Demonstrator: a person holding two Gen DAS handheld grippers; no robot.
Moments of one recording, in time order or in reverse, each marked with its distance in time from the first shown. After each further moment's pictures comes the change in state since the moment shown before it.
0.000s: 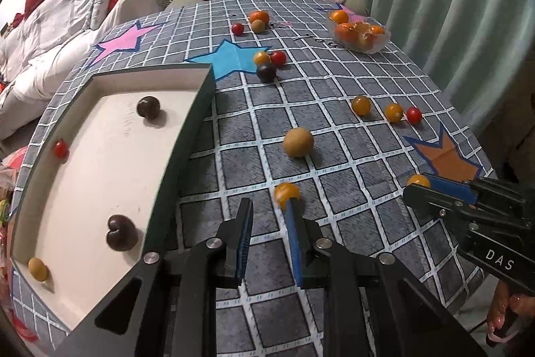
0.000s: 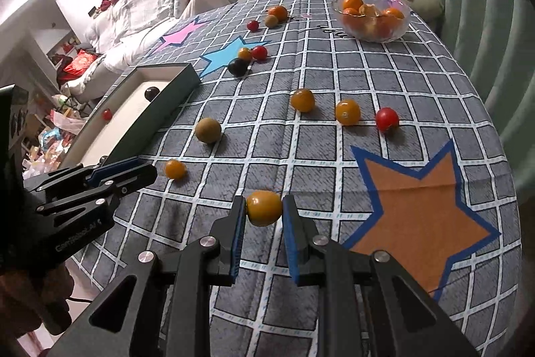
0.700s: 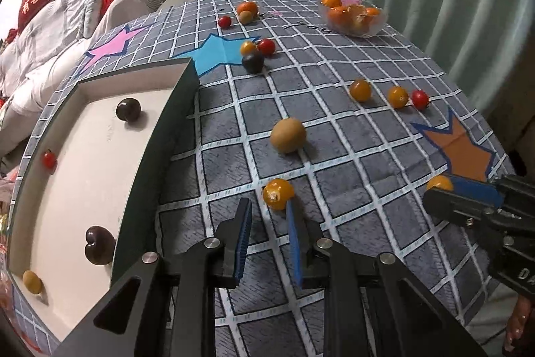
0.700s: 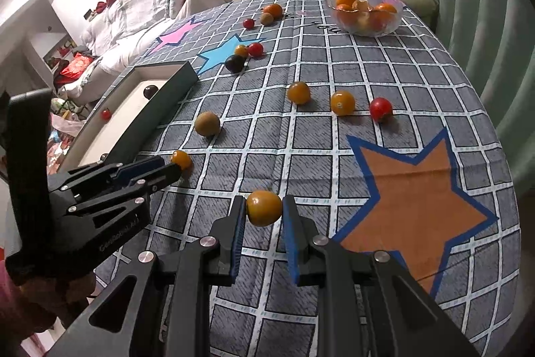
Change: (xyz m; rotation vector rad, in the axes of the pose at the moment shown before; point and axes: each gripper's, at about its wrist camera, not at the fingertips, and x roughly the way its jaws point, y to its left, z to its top) left arm 0.025 -0.016 0.000 0.054 0.014 0.012; right arm -0.004 -0.004 -0.006 0.029 0.003 -0.006
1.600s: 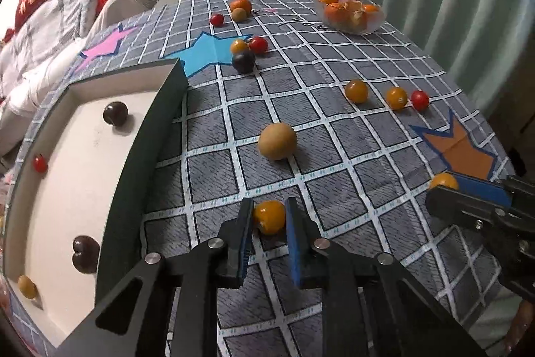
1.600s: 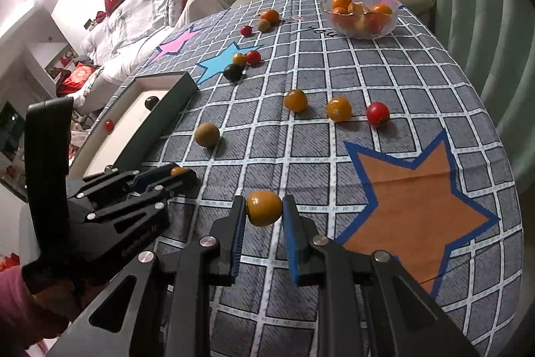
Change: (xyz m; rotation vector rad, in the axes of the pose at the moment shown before) left arm 0.012 -0.007 0.006 -0.002 0.017 -0.010; right arm -0.004 -0.001 0.008 0.026 -0.020 0.026
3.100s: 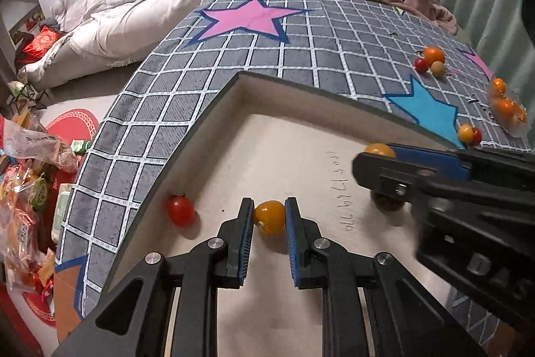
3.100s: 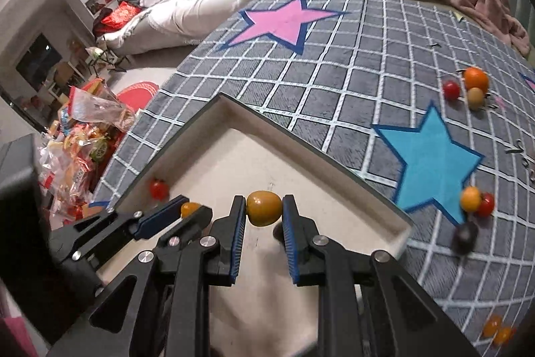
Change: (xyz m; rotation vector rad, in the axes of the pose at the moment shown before) left arm 0.022 0.210 0.050 -0.286 0.038 0.225; right arm 0.189 0.200 0.153 -0.253 0.212 0.124
